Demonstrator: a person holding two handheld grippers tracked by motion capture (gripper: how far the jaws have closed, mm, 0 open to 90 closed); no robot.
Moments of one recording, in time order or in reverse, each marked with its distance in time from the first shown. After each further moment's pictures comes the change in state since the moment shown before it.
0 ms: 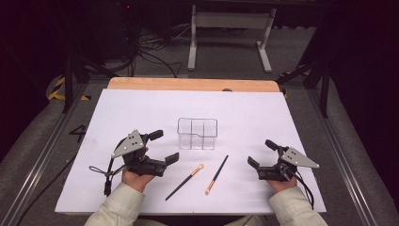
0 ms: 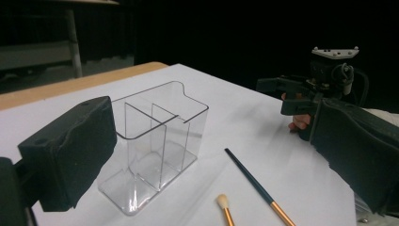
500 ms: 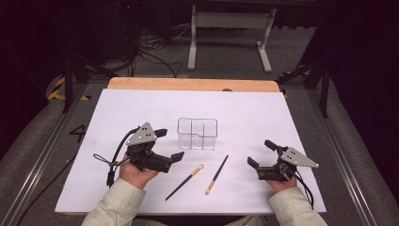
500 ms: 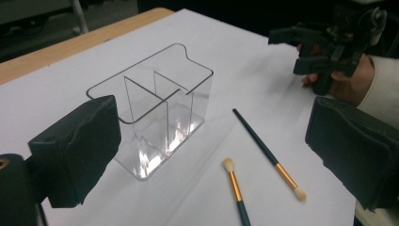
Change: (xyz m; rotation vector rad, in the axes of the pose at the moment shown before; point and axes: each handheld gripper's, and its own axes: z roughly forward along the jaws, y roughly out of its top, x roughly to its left) left arm -0.014 0.036 0.011 0.299 0.045 0.071; right arm 0.000 0.000 0.001 0.009 0.009 0.005
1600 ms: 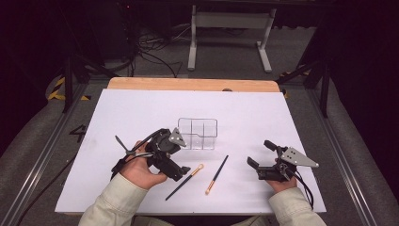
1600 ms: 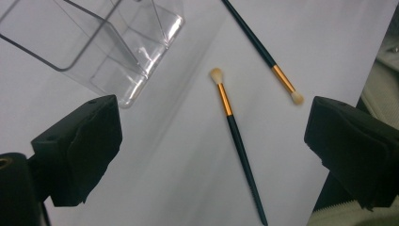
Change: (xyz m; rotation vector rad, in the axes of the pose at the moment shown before) left arm -0.027 0.032 0.034 0.564 -0.011 0.159; right arm 0.000 0.000 0.000 0.006 0.007 0.011
